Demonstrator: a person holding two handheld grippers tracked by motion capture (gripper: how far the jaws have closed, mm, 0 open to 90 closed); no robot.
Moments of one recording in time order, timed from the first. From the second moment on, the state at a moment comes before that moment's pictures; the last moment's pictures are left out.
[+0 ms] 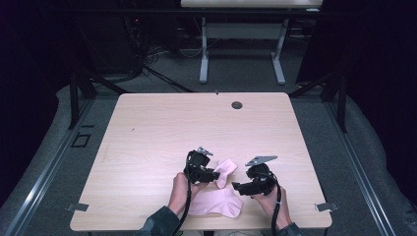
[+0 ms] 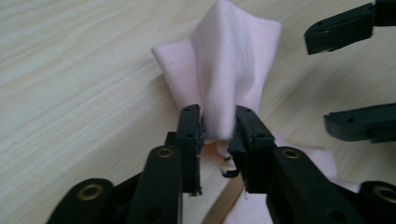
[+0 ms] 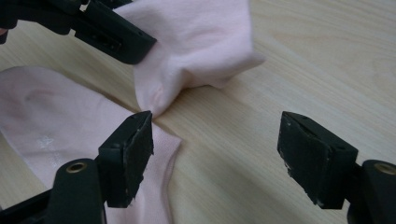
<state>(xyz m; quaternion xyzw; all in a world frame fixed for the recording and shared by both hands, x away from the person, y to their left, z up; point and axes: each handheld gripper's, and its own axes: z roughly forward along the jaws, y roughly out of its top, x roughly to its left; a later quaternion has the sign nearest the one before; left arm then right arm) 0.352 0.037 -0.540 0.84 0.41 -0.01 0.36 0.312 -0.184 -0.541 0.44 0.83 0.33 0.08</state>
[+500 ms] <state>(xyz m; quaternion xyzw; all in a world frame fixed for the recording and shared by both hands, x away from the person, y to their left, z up) 0.350 0.070 -0.540 0.86 0.38 0.03 0.34 0.305 -0.160 -0.540 0.43 0.83 0.34 0.10</state>
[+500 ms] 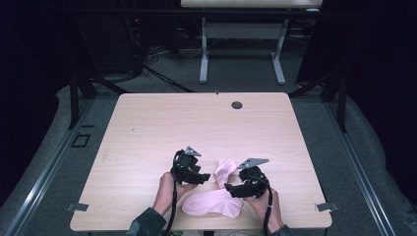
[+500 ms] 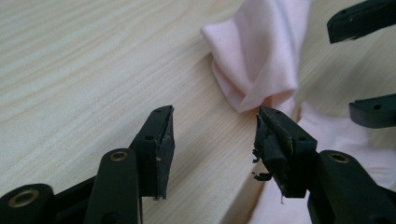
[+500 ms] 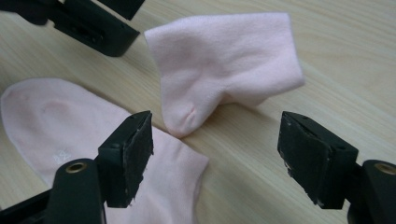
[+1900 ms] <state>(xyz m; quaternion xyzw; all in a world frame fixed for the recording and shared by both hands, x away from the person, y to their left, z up) 0.334 0.063 -0.531 0.89 0.30 0.14 0.33 0.329 -0.163 -0.529 0.43 0.84 0.29 0.12</state>
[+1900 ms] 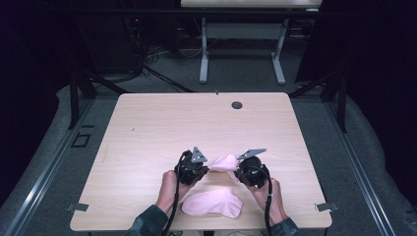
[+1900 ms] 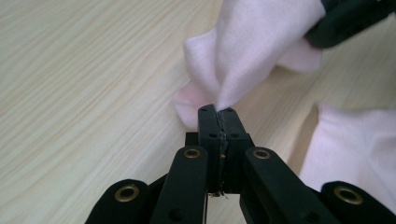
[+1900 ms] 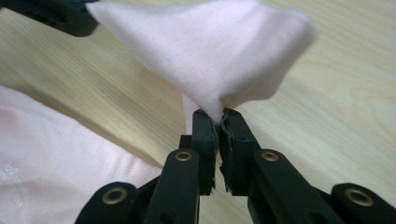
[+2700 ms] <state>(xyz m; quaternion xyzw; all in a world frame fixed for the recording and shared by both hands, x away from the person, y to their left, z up) 0.362 0.106 -0.528 0.85 0.41 0.10 0.31 0.347 -0.177 -0.526 0.42 0.85 0.30 0.12</state>
